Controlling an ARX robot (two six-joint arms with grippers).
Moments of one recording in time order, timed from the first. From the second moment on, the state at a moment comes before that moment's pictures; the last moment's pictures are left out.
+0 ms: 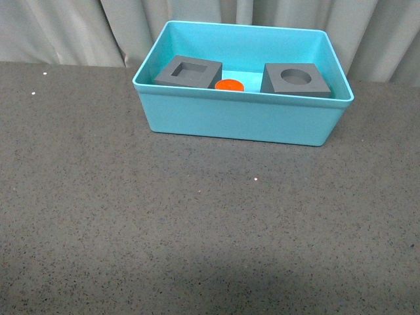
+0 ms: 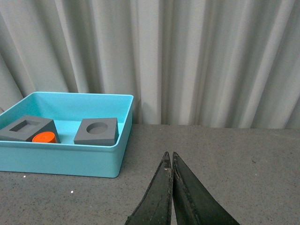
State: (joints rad) left arm 0.00 0.00 0.02 0.00 0.00 0.00; right arm 0.00 0.24 0.00 0.25 0.00 -0.01
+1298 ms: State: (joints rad) left arm 0.00 0.00 0.02 0.00 0.00 0.00; right arm 0.00 0.00 0.01 0.00 0.00 -0.01
